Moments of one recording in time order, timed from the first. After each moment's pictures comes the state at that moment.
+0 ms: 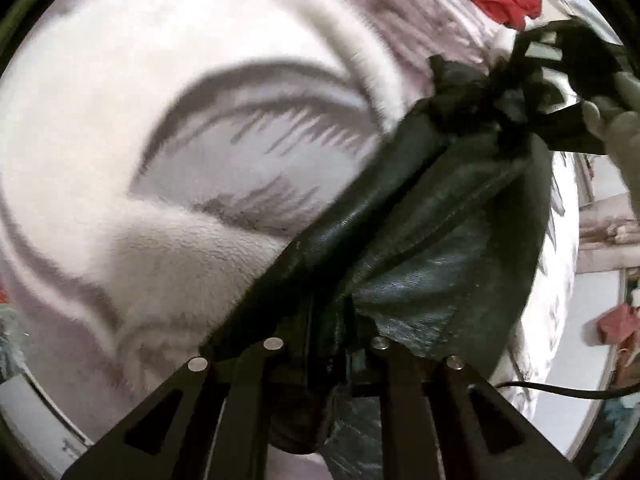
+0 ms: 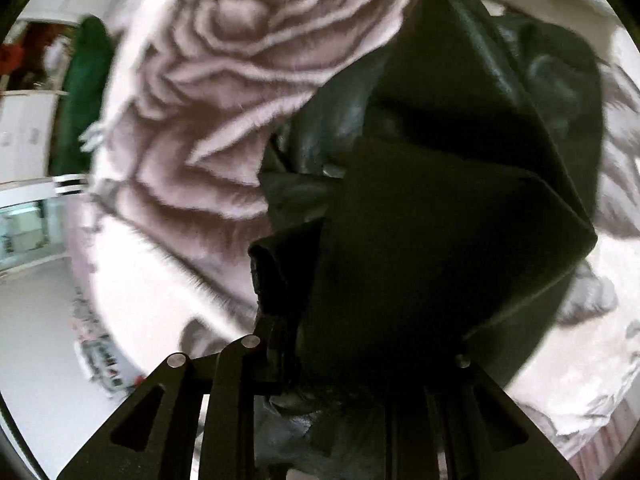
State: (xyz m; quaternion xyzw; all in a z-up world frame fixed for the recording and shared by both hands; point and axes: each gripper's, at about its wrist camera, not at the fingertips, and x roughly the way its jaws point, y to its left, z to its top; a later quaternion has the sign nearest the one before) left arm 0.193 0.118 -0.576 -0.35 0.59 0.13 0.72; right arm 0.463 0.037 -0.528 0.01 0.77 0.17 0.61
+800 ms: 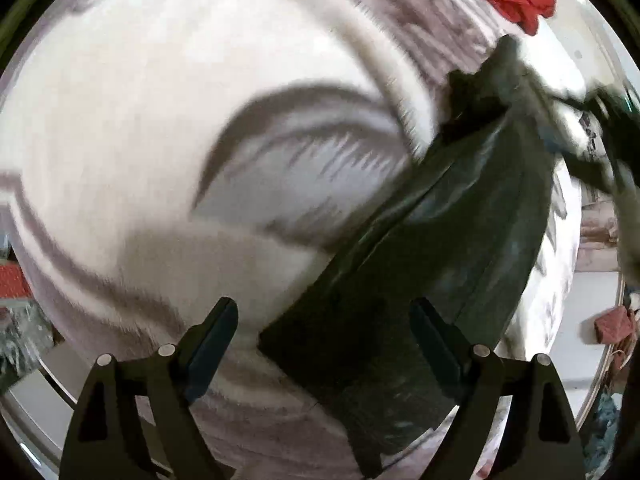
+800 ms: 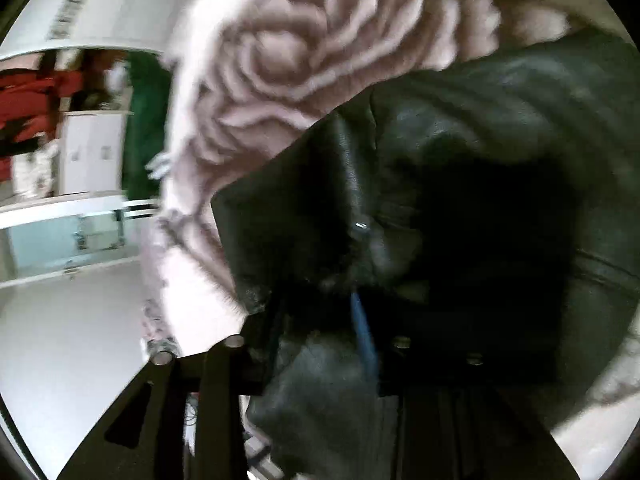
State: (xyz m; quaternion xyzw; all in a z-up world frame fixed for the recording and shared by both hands) left arm 0.197 0.135 -0.541 -0.34 0.61 0.14 0.70; right arm 0.504 -0.038 -0.515 0.14 0.72 0.29 0.61
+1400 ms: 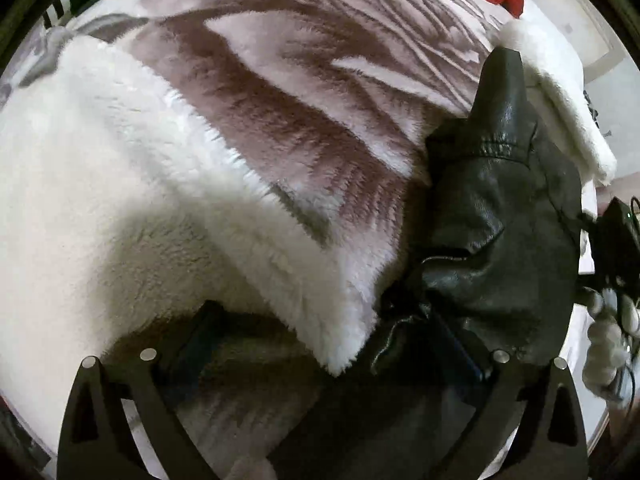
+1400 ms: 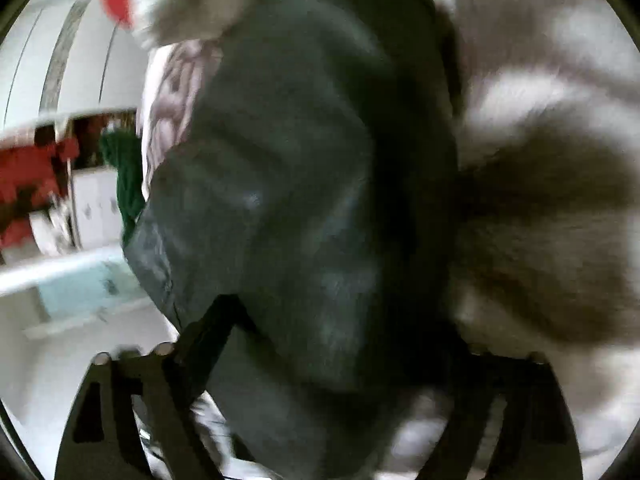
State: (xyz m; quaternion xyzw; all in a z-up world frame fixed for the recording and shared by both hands) left arm 0.359 0.149 -0.601 -0.29 0.62 0.12 0.72; right arm 0.551 -0.176 -0.616 0.26 0.73 0.25 0.58
